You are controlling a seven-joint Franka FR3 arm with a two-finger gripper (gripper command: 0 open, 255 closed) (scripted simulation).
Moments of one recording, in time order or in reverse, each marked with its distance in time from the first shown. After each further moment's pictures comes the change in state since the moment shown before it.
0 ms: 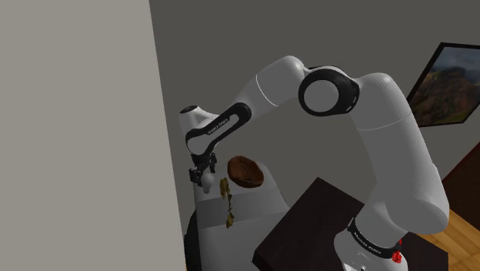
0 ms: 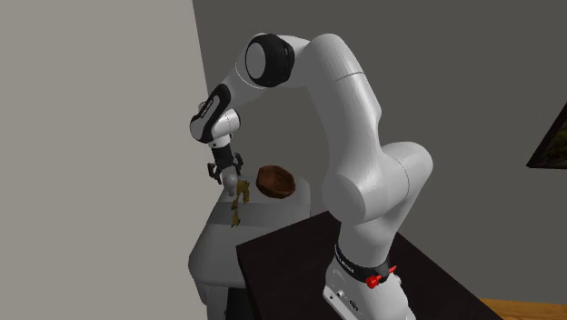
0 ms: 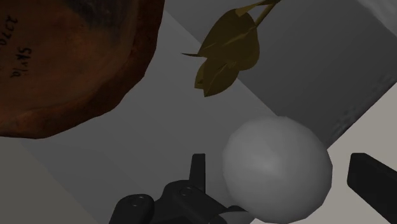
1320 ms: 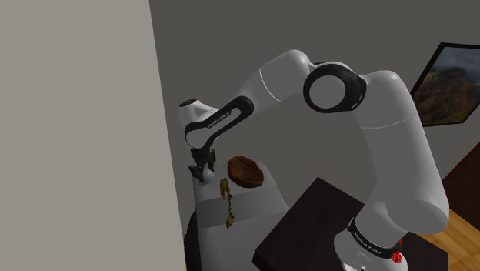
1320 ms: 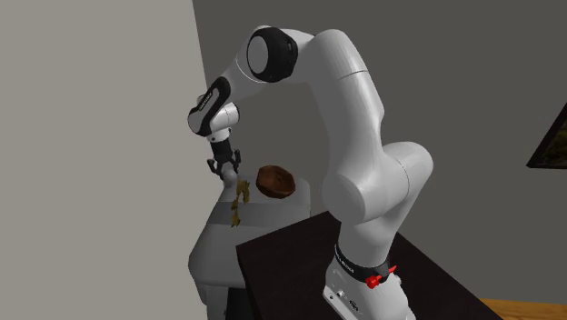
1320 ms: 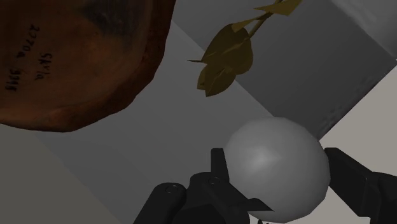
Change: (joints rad) arm -0.004 -0.044 0.006 -0.001 0.008 -0.042 -0.005
